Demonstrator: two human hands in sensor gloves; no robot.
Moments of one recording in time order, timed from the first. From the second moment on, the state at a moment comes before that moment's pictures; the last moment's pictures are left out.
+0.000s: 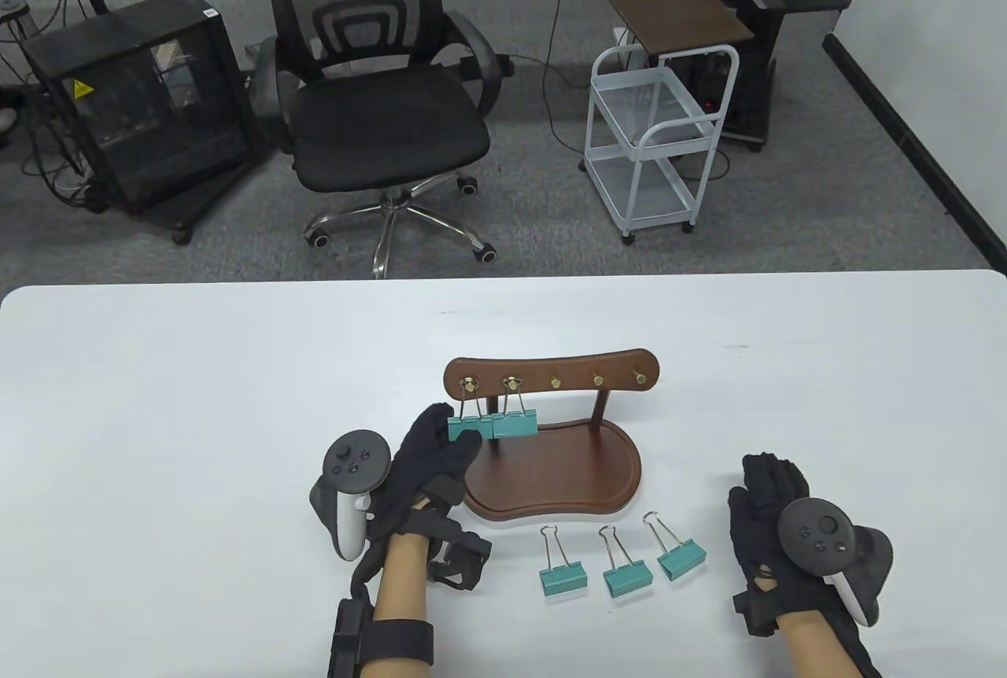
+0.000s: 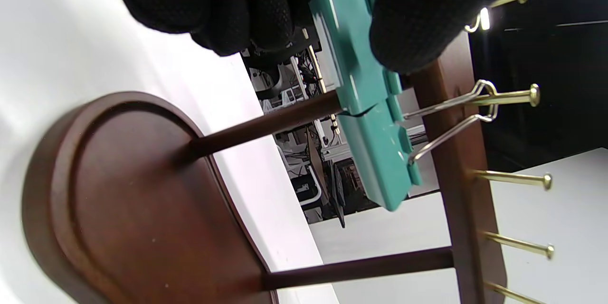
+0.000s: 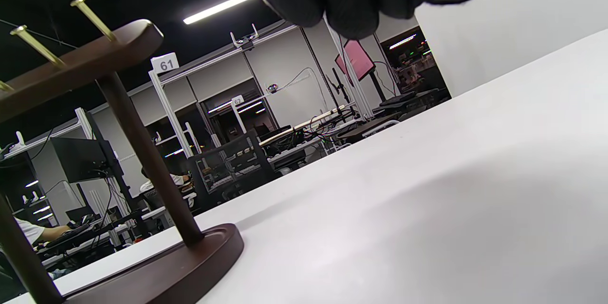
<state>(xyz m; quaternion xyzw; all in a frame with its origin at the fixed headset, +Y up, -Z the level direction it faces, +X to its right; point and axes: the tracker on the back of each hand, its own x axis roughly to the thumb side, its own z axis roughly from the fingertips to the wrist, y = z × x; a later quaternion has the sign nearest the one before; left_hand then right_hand) -0.155 -0.733 -0.347 -0.06 0.06 0.57 0.82 0.286 -0.720 -0.280 -0.05 -0.14 0.96 0.24</state>
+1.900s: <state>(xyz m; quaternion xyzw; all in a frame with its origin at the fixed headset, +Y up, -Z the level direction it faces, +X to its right) -0.161 -0.724 -0.328 -0.02 0.02 0.63 0.77 0.285 -0.721 -0.282 -0.05 -0.15 0.96 0.25</state>
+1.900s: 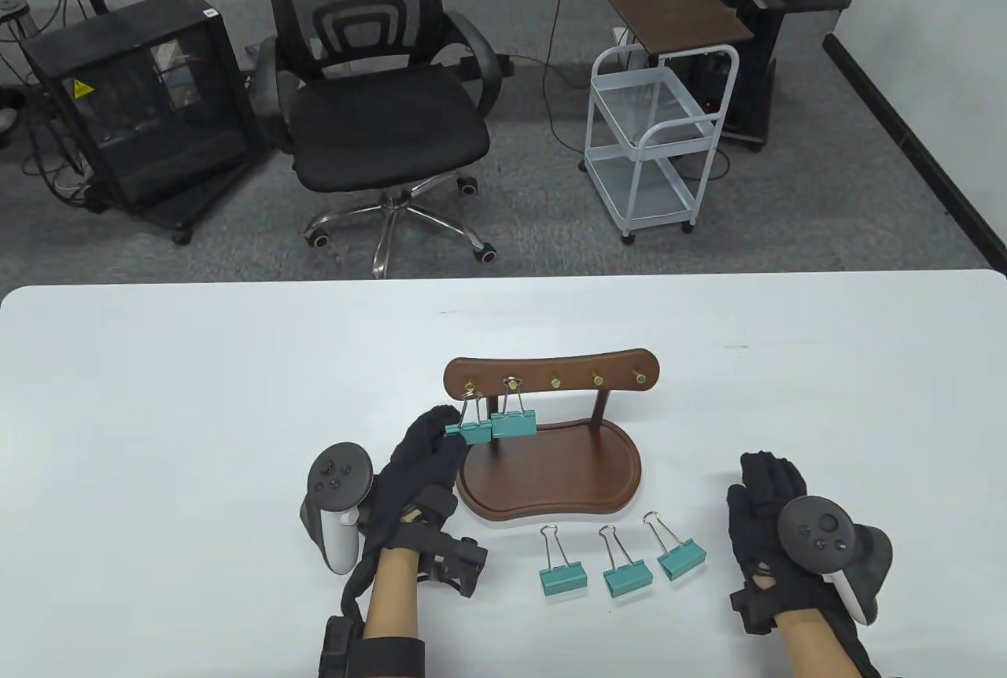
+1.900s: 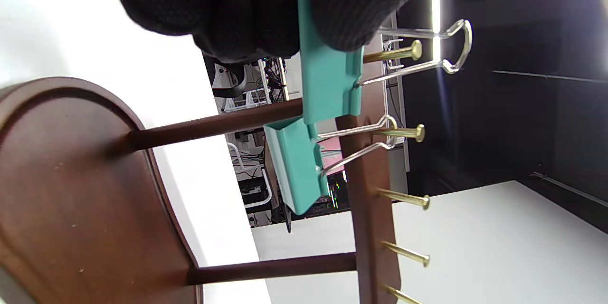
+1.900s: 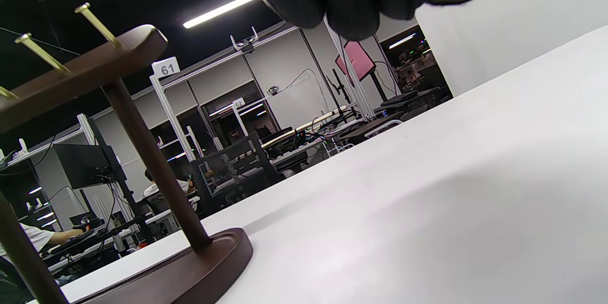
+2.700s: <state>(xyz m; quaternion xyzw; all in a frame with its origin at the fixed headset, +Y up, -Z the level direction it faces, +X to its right) -0.176 -0.718 -0.282 -0.01 0.02 0.52 0.85 0.280 -0.720 -0.281 -0.04 -0.15 0.96 0.25</state>
